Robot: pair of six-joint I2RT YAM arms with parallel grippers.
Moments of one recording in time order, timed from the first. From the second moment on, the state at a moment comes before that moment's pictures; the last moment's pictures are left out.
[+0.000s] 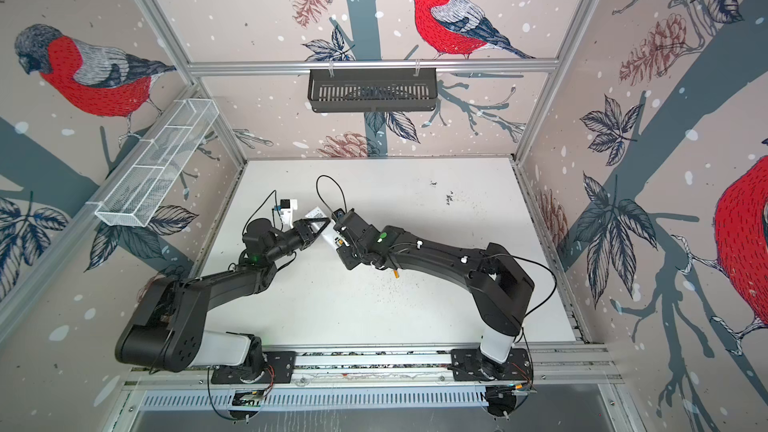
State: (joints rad) left arm -0.16 1.40 0.42 0.81 0.75 -1.03; right arm 1.02 1.72 1.29 -0.45 0.09 0.26
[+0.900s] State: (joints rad) left arm -0.23 1.36 0.46 0.78 0.86 -0.94; right arm 0.95 1.56 1.08 -0.31 -0.09 0.24
